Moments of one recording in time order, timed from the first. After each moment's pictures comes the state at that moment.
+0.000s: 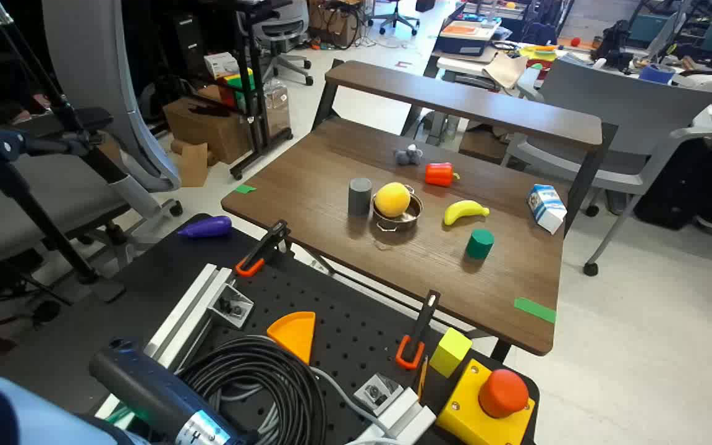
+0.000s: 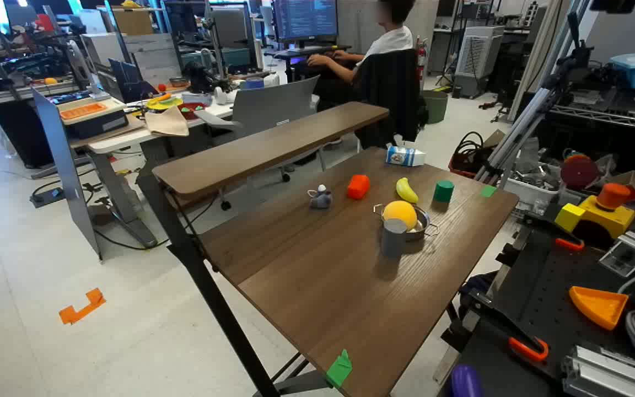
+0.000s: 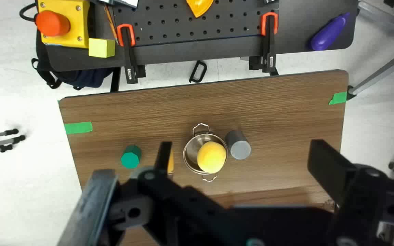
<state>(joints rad) 0.03 -0.60 -0.02 -2.52 0.02 1.91 0.02</state>
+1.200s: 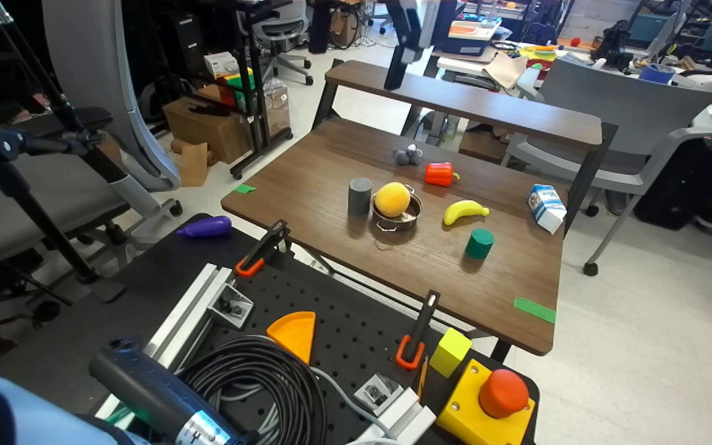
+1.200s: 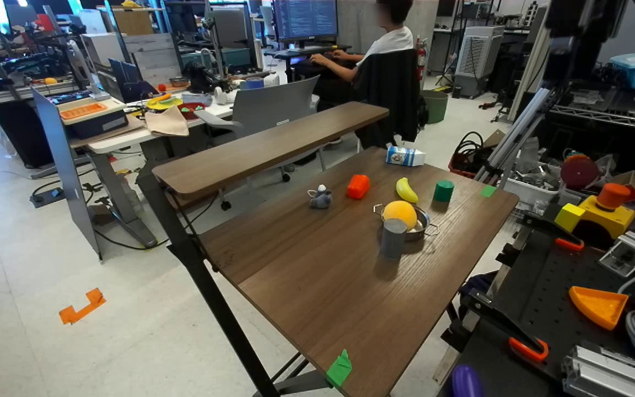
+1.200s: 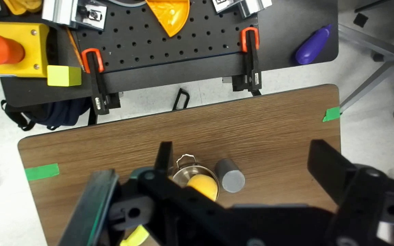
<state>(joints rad) 0.03 -0.40 -0.02 -2.52 0.12 1.97 0.04</state>
